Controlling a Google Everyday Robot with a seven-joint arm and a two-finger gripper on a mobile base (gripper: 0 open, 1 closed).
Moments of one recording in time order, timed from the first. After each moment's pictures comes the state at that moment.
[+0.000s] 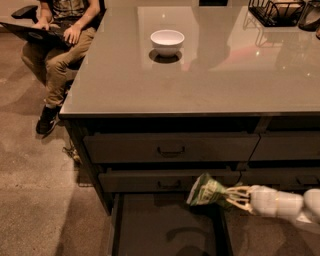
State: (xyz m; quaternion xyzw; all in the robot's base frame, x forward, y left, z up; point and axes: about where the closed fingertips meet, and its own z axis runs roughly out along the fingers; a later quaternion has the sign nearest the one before) arm 0.491 -0.263 0.518 -0.59 0.55 0.19 0.57
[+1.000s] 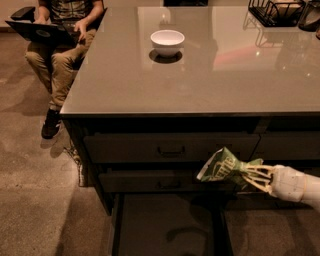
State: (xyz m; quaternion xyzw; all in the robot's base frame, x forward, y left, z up) arm 0.497 -0.292 0.651 -0.59 0.47 0.12 0.64
